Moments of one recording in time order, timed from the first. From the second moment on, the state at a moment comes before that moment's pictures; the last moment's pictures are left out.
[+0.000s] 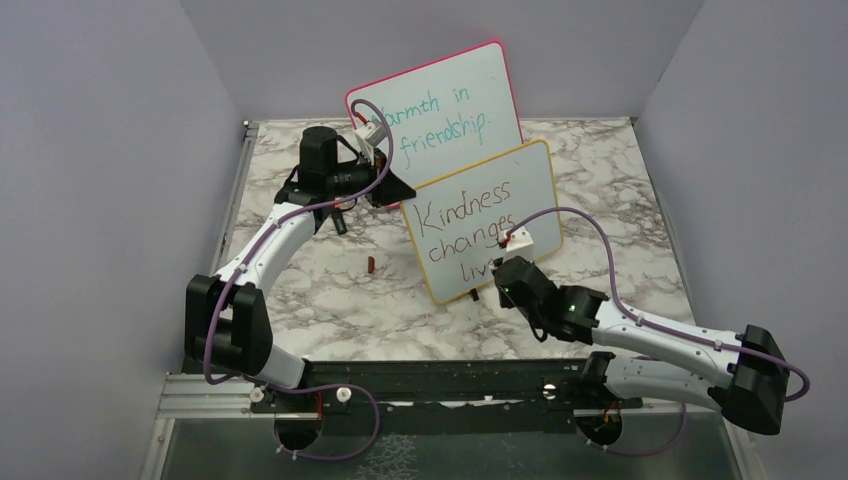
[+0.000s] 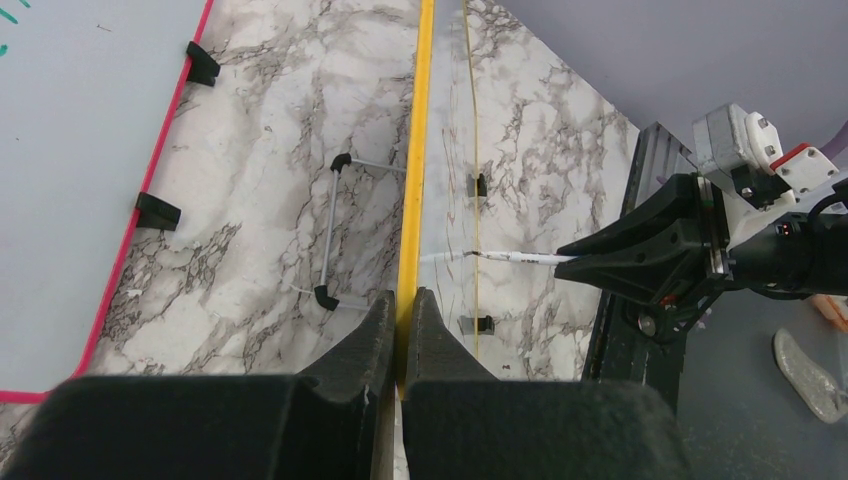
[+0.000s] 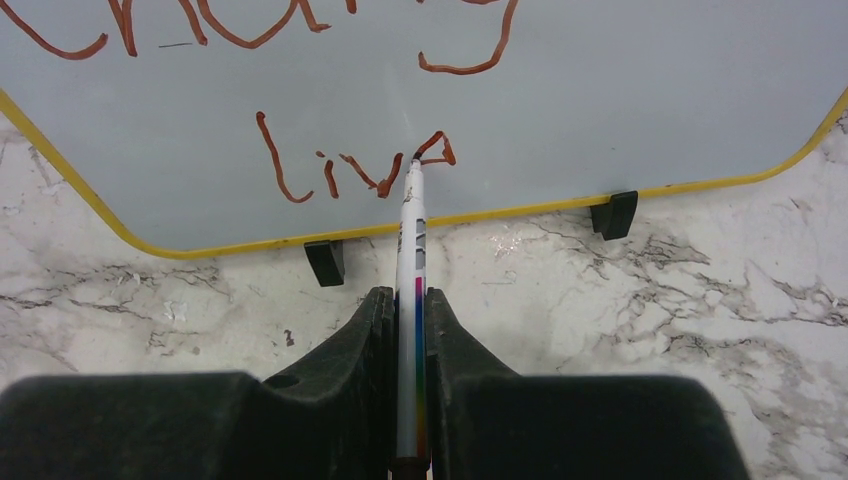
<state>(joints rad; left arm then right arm) -0.26 1.48 1.15 -0.05 0.93 -0.16 1.01 1.01 0.63 -0.35 0.58 0.43</state>
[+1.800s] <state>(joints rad) -0.26 1.48 1.15 -0.05 0.93 -0.16 0.98 0.96 0.61 -0.40 0.65 0.48</state>
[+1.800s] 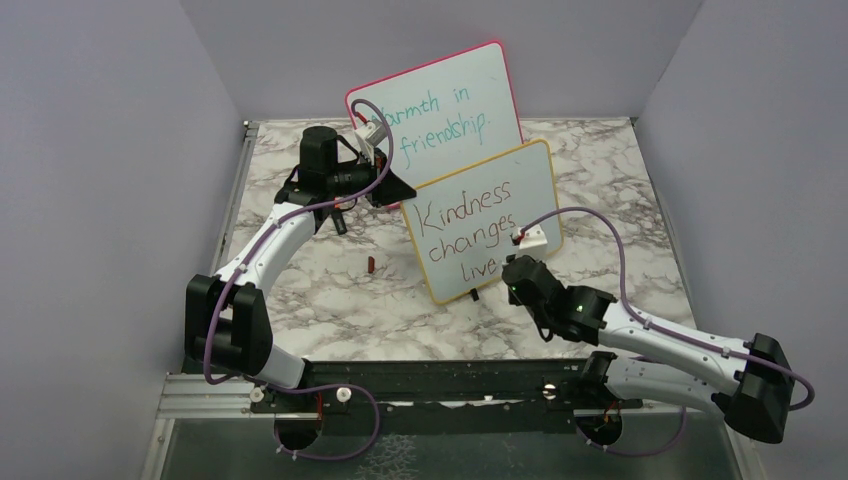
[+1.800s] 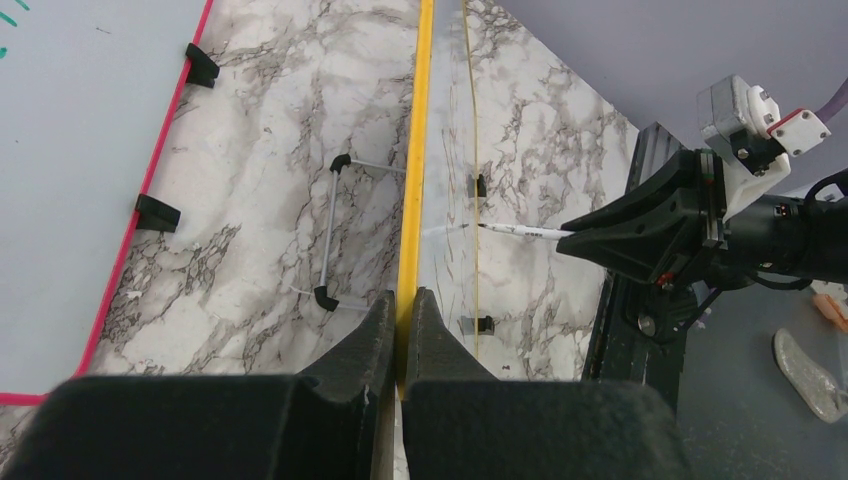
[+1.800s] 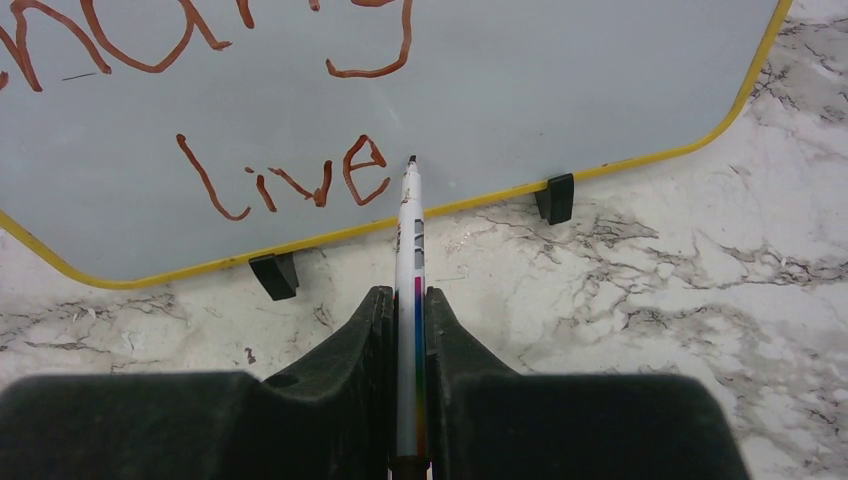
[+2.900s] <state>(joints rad) -0.26 1.48 1.15 -0.05 0.93 -0.16 0.95 0.92 0.57 -0.30 0.63 0.44</state>
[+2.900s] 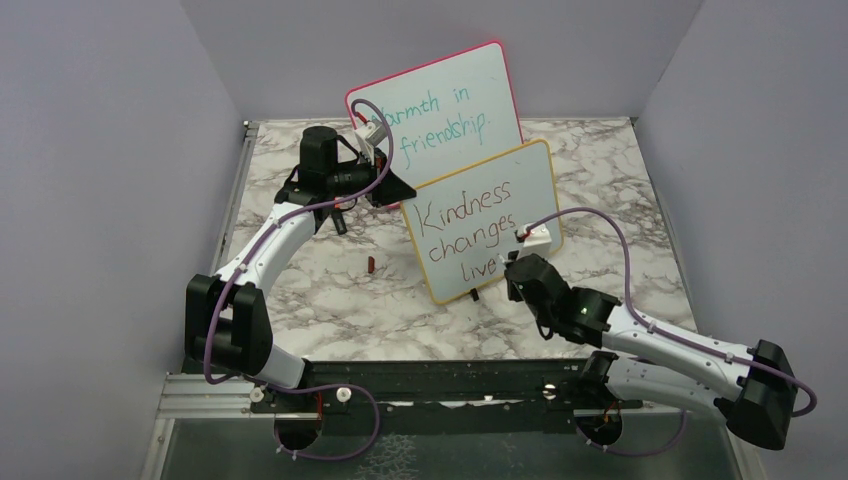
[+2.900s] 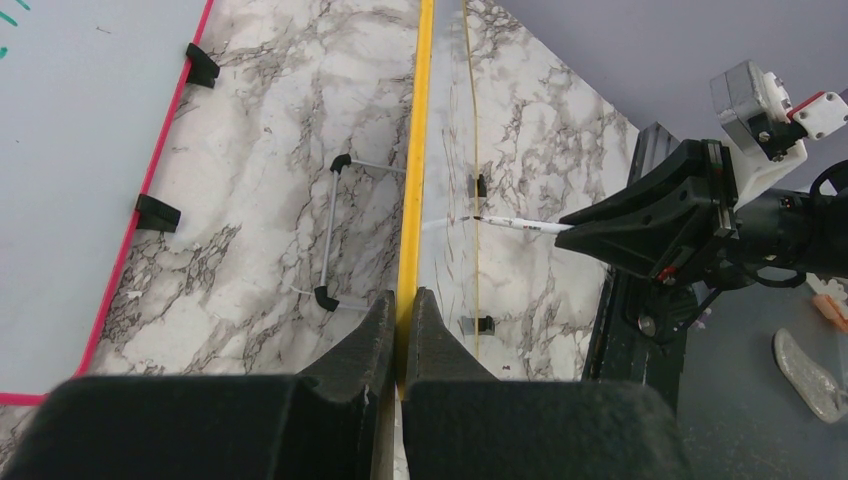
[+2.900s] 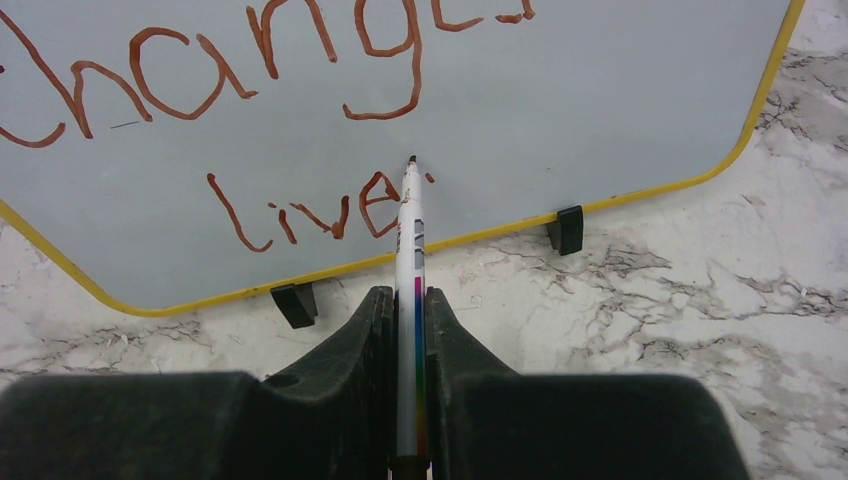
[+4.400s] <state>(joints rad) -0.26 1.48 1.15 -0.05 0.93 -0.16 0.91 0.92 0.57 -0.32 0.57 0.44</state>
